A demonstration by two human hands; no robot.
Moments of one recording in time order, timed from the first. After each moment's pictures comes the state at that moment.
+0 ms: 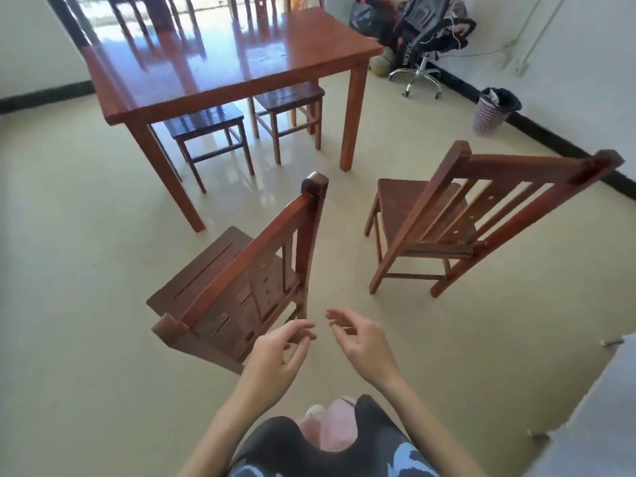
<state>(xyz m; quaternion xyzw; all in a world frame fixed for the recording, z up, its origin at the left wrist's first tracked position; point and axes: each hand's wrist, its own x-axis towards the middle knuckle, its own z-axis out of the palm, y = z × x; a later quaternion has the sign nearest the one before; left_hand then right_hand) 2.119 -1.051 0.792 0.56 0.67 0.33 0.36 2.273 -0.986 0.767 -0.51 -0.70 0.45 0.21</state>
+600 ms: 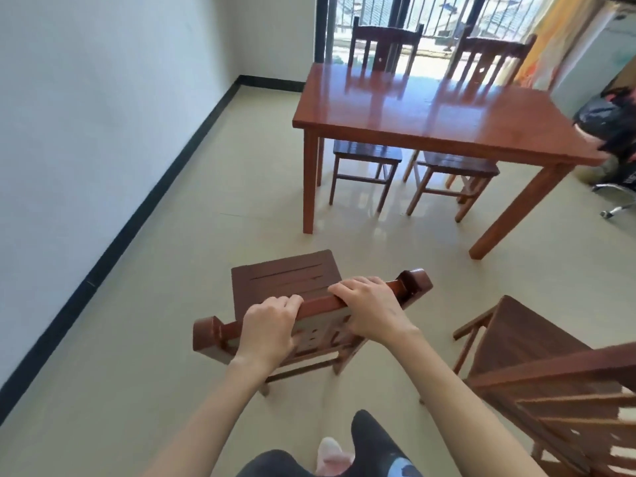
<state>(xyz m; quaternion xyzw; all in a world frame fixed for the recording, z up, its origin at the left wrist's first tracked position) 2.063 -0.965 0.795 0.42 0.90 0.08 0.04 2.147 -0.793 0.807 -0.09 -0.99 0.07 -0.03</state>
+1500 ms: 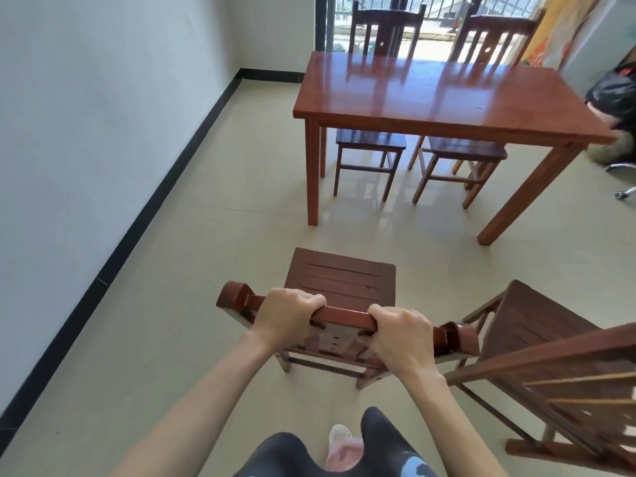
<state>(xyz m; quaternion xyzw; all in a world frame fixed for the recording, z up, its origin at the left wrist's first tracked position) 2.052 -0.950 0.784 0.57 0.82 0.06 -0.04 2.207 -0.819 0.785 -0.25 -0.96 0.00 0.10</state>
